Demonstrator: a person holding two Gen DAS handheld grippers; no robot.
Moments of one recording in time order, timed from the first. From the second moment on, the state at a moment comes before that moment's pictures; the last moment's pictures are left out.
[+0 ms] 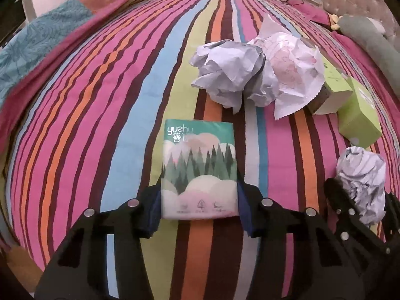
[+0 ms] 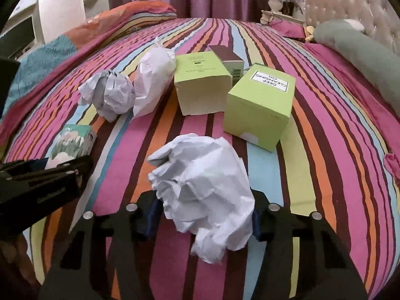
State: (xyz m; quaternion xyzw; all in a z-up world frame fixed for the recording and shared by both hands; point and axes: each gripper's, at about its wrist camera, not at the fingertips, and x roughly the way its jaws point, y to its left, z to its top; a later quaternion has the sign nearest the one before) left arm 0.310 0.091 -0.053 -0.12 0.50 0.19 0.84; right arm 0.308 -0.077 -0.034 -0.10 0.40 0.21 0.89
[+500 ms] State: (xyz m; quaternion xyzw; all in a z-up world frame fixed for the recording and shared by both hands) left arm 0.282 0.091 -0.038 -0.14 0.48 0.16 0.85; right arm 0.291 -0.102 -0.008 -0.05 0.41 0.20 0.89
